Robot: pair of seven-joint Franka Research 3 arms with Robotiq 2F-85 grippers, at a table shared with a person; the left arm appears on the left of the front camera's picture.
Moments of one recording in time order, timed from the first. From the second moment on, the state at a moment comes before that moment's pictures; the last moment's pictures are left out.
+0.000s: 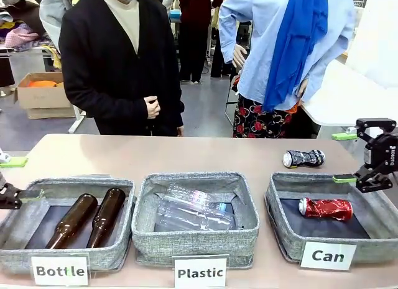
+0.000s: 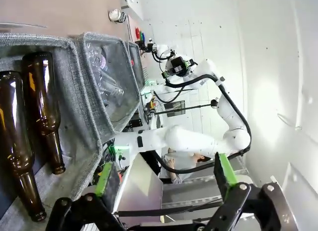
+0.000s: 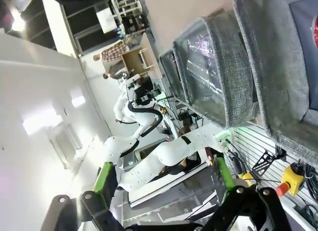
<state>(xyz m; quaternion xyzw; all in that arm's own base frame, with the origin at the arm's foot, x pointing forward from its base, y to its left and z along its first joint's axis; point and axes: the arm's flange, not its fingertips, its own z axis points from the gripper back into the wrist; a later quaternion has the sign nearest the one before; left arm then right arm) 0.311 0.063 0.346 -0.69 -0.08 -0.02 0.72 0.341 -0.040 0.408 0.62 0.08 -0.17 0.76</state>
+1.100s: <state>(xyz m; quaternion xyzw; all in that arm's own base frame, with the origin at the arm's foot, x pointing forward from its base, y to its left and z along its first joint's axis) 0.311 0.064 0.345 -0.69 -0.08 -0.01 0.72 0.369 -0.003 0.418 0.45 0.01 -0.23 0.86</state>
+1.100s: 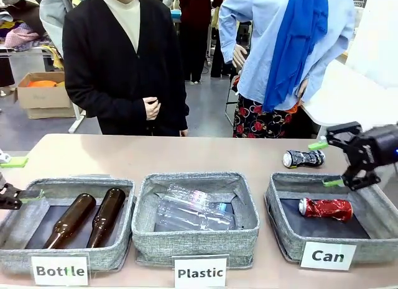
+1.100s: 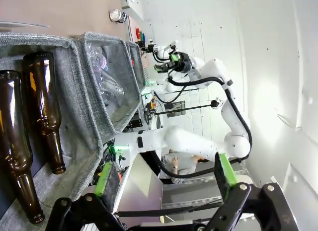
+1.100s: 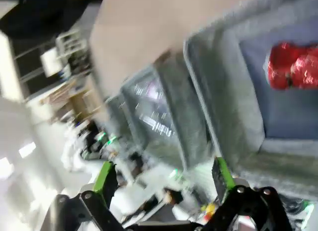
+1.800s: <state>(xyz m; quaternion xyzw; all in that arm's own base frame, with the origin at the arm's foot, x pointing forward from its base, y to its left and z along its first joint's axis) 0.311 0.064 0.345 -0.69 -0.08 -0.01 0.72 0.410 -0.022 0.460 0.04 -0.29 -0.40 0.87</state>
